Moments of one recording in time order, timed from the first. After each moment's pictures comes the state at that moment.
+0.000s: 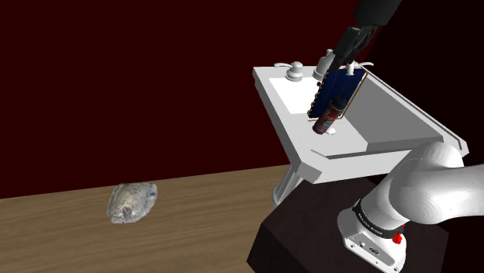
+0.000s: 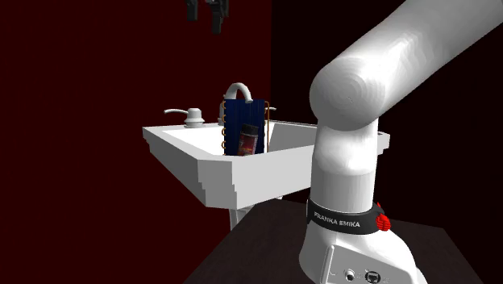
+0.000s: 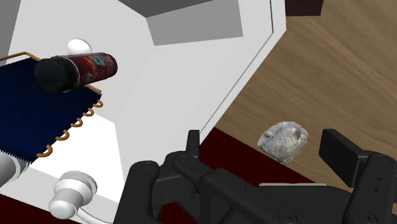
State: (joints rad) arm -0.02 -0.83 -0.04 -2.26 0.00 1.55 -0.06
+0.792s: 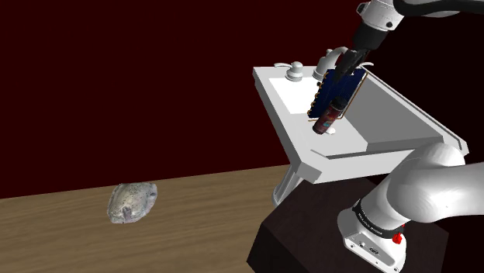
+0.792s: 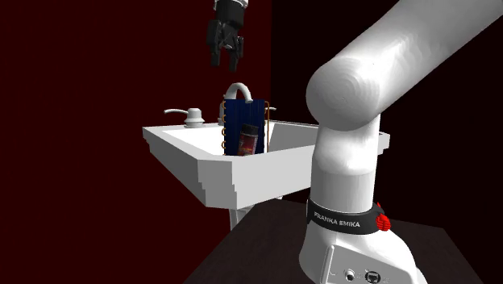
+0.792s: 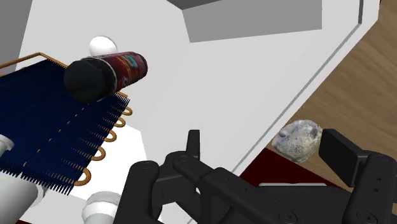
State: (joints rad) arm -0.08 -0.79 -0.25 -2.41 -0.10 1.76 -0.25
